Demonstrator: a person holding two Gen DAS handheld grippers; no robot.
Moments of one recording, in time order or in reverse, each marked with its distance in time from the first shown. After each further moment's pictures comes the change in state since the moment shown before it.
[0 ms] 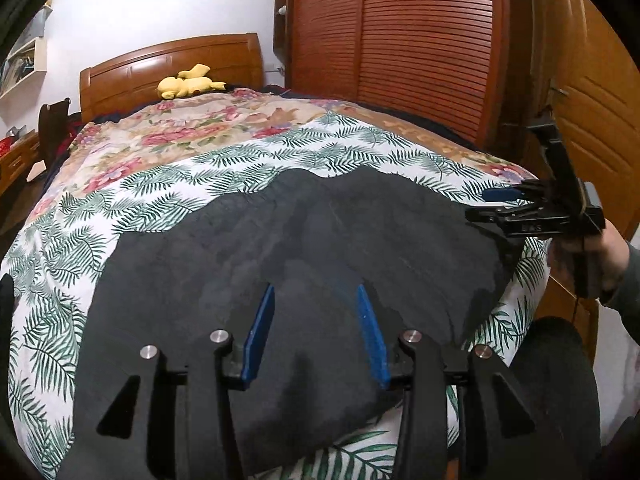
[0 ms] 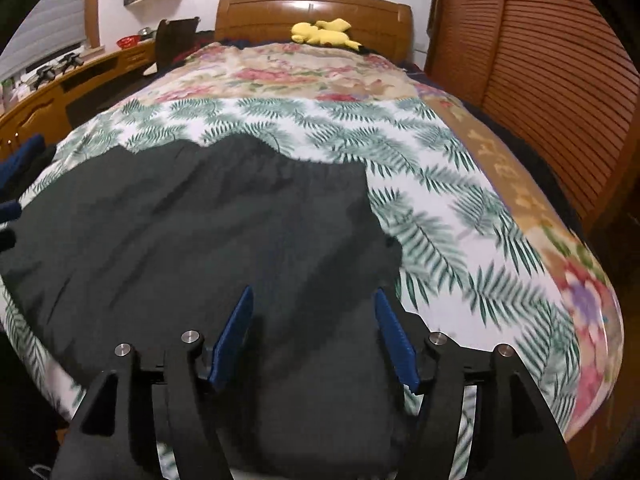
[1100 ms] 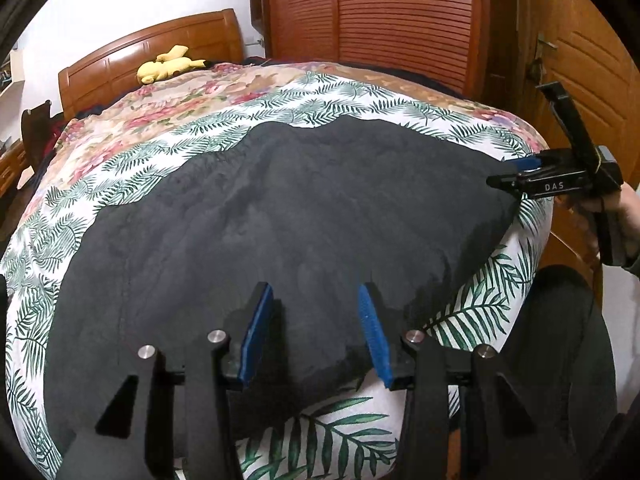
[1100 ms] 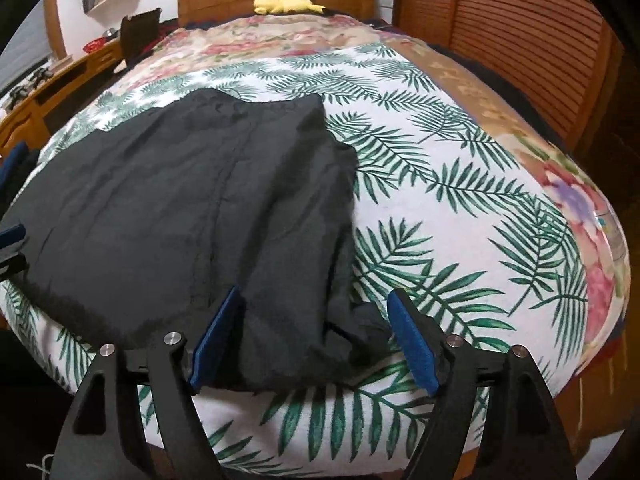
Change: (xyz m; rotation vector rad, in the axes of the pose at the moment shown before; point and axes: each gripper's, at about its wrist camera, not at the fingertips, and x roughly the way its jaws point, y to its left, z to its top) left arm 0.022 -0.027 -0.028 0.082 0.124 -0.002; right arm -0.010 -0.030 -0.056 0.134 0.116 -0.017
